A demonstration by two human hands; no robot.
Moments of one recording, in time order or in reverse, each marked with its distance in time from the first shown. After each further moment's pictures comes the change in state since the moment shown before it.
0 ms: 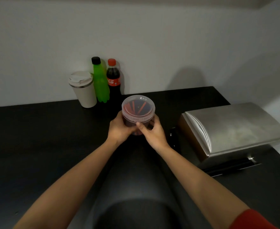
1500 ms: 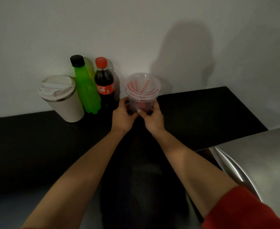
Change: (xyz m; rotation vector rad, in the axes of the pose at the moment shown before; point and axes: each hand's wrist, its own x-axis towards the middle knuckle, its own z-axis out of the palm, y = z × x) left_hand 0.150 -0.034 0.037 0.016 0.076 0.082; right_hand 0.164 0.028 0.017 -0.072 0.170 0.077
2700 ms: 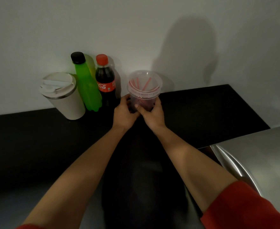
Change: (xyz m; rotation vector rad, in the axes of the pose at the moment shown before) left_hand -0.001 0.004 -0.001 0.023 -0.021 -0.002; right_hand 0.003 -0.001 0.003 -0.008 0.045 -0.052
